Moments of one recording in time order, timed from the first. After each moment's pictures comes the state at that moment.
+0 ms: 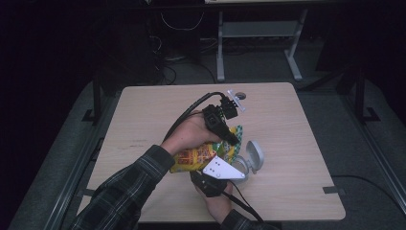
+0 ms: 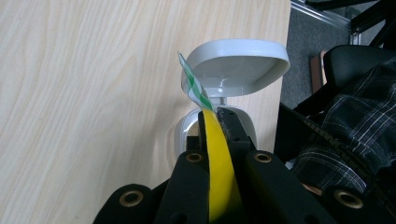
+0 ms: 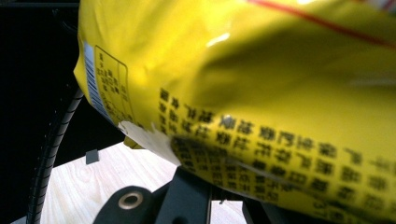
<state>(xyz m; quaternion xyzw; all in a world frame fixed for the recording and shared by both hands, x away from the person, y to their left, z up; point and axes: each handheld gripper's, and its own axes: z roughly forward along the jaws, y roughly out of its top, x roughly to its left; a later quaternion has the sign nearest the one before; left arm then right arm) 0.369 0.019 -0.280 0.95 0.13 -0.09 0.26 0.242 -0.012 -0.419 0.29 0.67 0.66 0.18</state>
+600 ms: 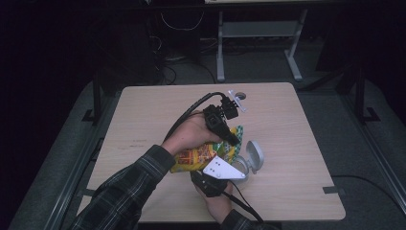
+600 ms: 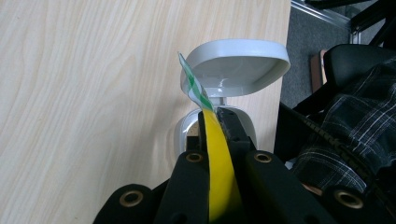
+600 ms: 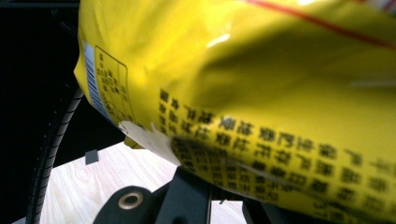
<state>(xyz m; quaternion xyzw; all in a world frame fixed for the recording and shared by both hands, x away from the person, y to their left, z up) 0.368 0.018 -0.280 0.95 0.13 -0.09 0.26 0.242 -0.013 -0.419 0.29 0.67 0.66 0.18</state>
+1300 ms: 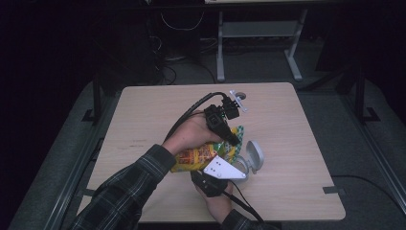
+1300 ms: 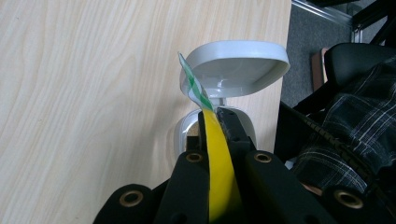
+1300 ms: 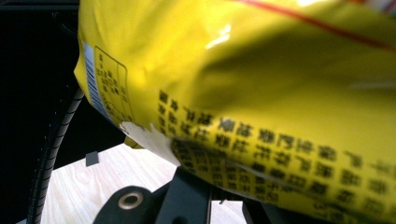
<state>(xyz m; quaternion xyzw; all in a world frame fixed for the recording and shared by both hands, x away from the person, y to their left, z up) 0.368 0.015 -0.279 0.95 0.12 -0.09 0.26 0.242 -0.013 -0.419 0.29 0.67 0.66 0.18</state>
